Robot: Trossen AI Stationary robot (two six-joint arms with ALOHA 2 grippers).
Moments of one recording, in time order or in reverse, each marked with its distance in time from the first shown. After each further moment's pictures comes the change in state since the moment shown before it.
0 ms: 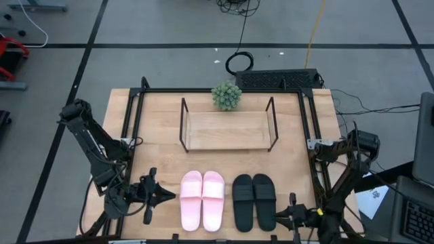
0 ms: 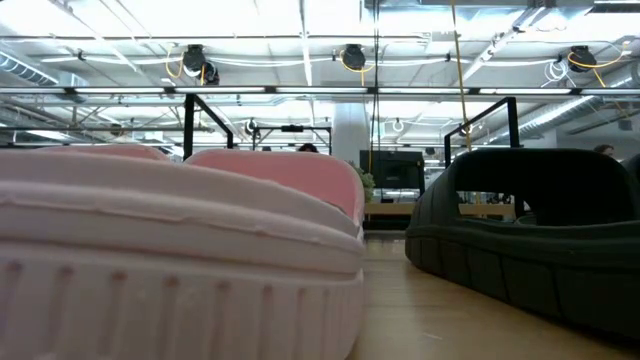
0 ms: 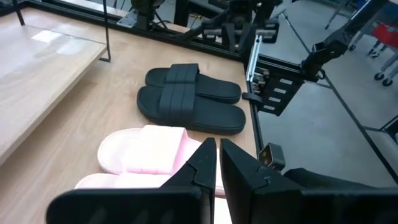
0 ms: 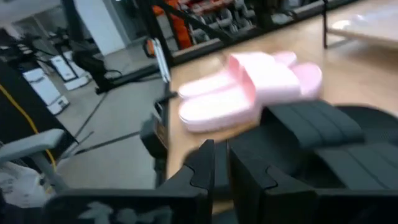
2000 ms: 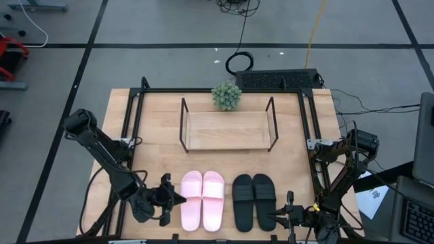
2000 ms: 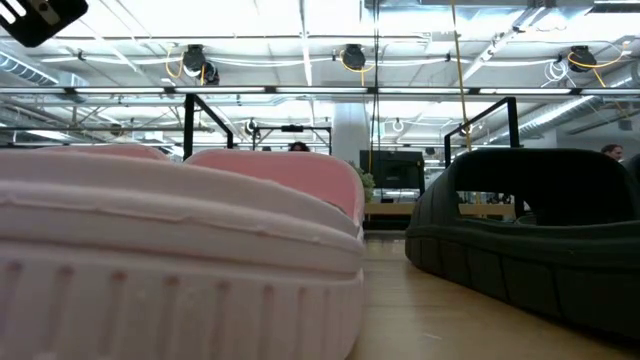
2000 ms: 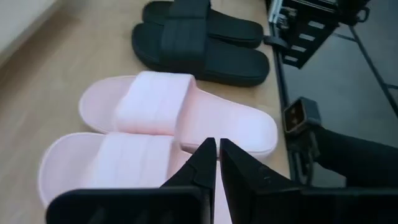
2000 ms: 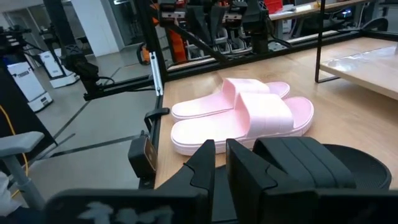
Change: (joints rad) left arm 0.128 0.193 -0.002 0.037 0.246 -0.058; right arm -0.051 -0.017 0.000 0.185 0.032 -0.331
